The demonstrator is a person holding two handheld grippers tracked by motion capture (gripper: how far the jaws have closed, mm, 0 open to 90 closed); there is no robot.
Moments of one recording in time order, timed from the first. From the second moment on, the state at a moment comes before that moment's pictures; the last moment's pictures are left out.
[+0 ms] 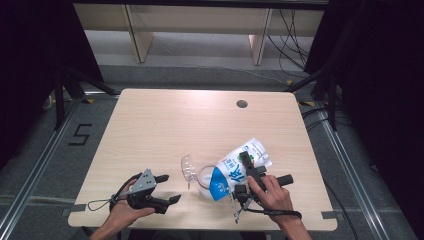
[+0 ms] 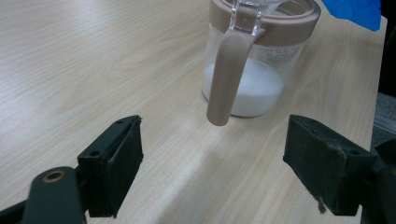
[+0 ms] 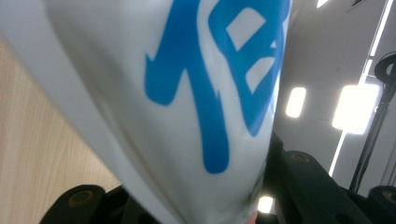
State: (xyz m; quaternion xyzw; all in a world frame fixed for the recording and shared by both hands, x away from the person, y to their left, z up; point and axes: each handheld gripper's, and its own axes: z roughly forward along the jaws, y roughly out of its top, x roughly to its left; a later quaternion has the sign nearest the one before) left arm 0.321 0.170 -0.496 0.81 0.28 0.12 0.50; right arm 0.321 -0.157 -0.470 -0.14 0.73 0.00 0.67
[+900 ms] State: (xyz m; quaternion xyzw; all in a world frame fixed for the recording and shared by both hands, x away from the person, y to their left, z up) left arm 0.321 0.170 -0.496 0.81 0.27 0.12 0.50; right arm 0.323 -0.156 -0.467 -0.13 0.74 0.00 0.67
